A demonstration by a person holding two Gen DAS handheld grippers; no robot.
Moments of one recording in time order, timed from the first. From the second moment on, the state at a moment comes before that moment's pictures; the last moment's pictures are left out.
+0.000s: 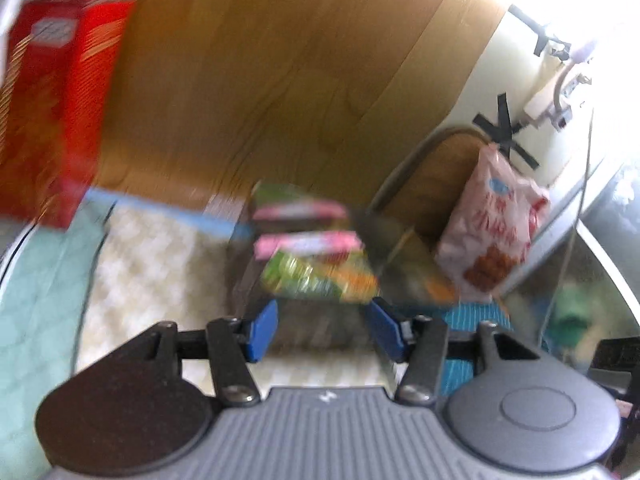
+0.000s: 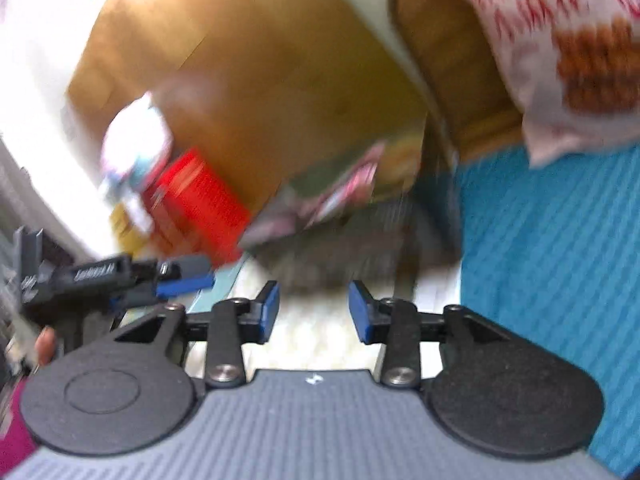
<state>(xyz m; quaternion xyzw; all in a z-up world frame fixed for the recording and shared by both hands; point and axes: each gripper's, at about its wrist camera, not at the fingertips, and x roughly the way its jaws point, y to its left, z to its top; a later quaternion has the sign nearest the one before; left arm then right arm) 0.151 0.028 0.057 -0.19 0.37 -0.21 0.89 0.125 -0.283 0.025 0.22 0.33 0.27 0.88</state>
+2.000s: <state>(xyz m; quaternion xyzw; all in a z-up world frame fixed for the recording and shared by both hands) 0.211 -0.075 0.083 -0.13 0.36 -0.26 0.89 0.201 -0.258 0.045 0.00 0.24 0.20 0.95</state>
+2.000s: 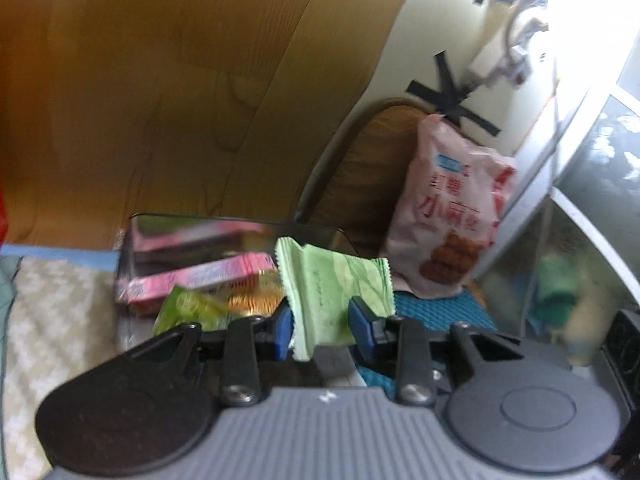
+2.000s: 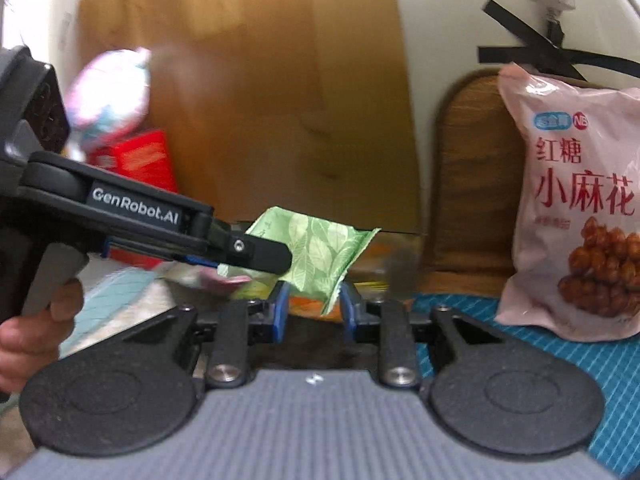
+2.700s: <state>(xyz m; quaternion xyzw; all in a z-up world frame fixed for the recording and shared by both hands) 0.085 0.052 0.056 -0.14 0.40 -0.22 0.88 0.088 -0.192 -0.002 -0.07 0.35 0.38 0.85</state>
